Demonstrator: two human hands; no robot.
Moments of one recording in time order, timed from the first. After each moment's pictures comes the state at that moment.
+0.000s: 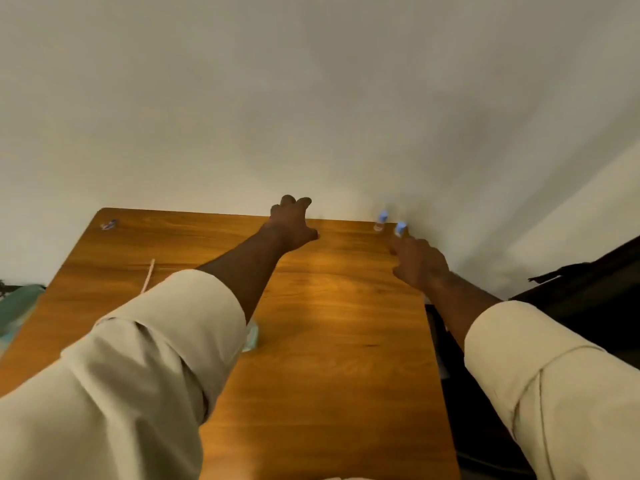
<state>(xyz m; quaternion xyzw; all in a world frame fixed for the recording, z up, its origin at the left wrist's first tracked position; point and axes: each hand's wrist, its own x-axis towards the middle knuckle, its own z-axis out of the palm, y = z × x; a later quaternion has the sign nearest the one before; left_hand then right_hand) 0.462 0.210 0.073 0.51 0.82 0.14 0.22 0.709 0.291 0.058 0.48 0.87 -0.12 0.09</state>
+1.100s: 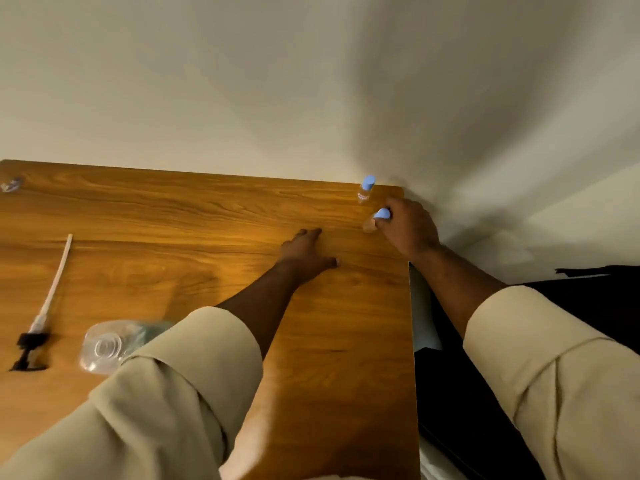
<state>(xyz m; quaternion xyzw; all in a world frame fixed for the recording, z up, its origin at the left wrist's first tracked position) 0.543 0.297 -0.104 0.41 0.81 0.13 0.41 0.710 0.427 -0.050 0.47 0.85 -0.22 -0.06</state>
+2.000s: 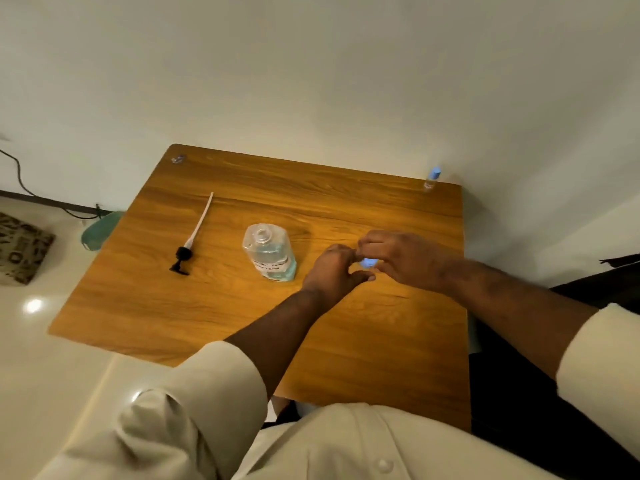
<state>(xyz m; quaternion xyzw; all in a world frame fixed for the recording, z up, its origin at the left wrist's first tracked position) 0.585 0.070 0.005 0.50 0.77 0.33 0.22 0.703 0.198 0.063 0.04 0.98 -0.17 0.05</state>
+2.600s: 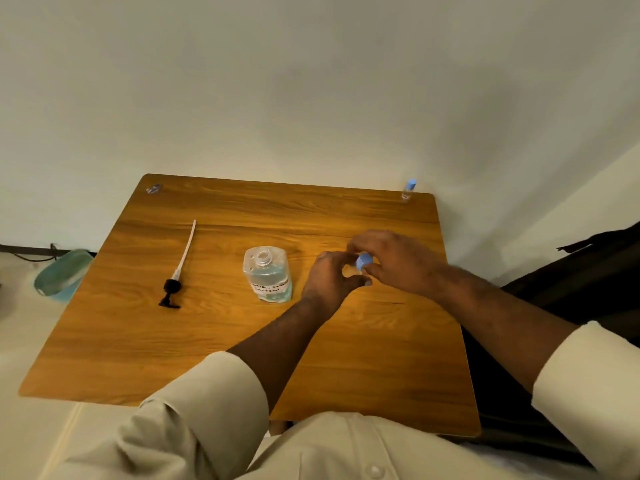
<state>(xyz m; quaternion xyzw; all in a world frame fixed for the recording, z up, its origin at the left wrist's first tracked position) 0.564 0.066 0.012 0.47 0.73 0.41 0.27 0.682 0.158 0.091 0.21 0.96 -0.18 -0.02</state>
